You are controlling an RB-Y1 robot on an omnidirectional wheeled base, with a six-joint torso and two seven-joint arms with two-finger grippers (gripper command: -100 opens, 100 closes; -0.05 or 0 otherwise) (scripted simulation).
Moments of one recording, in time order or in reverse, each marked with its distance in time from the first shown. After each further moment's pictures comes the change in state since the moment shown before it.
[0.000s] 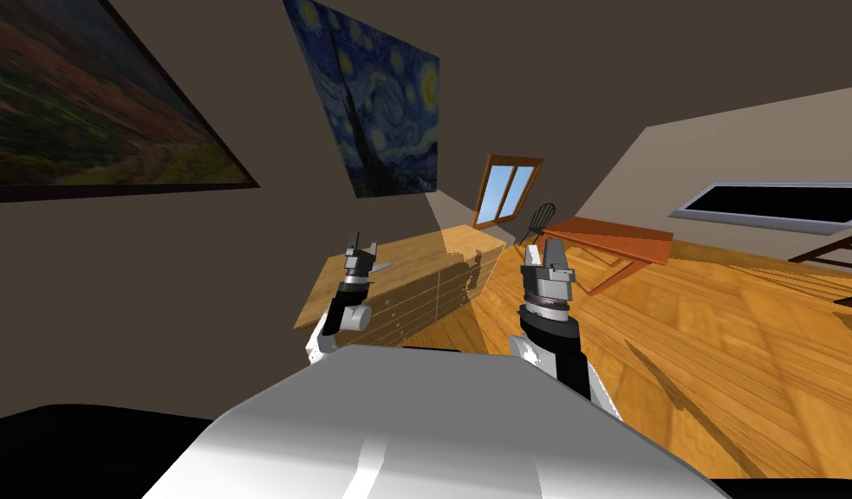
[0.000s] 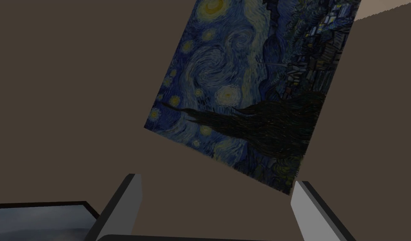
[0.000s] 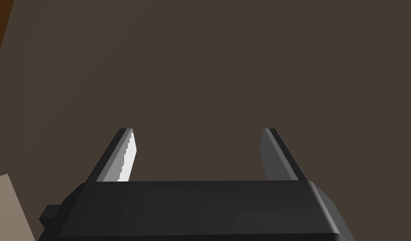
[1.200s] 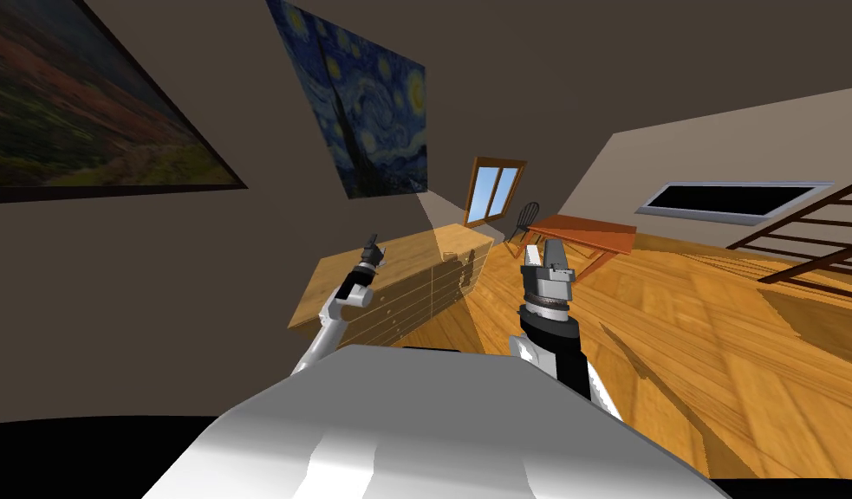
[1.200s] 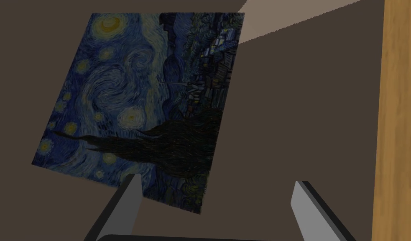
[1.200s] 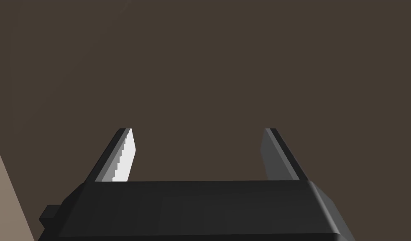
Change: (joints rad) left arm -0.252 0.152 0.019 0.277 0.122 0.306 0.004; right arm 0.000 0.000 0.000 0.000 0.000 0.000 0.000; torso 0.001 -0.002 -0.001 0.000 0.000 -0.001
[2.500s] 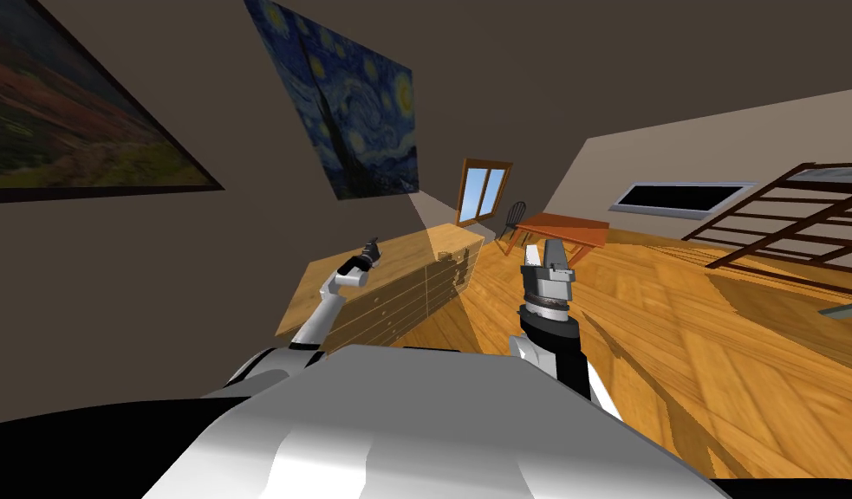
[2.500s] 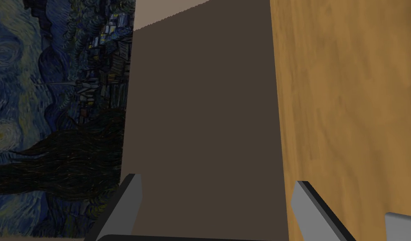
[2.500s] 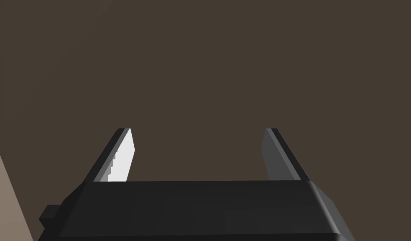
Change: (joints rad) left arm -0.241 0.159 0.018 0.309 0.123 0.319 0.010; right arm 0.000 0.000 0.000 0.000 0.000 0.000 0.000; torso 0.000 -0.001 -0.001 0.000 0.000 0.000
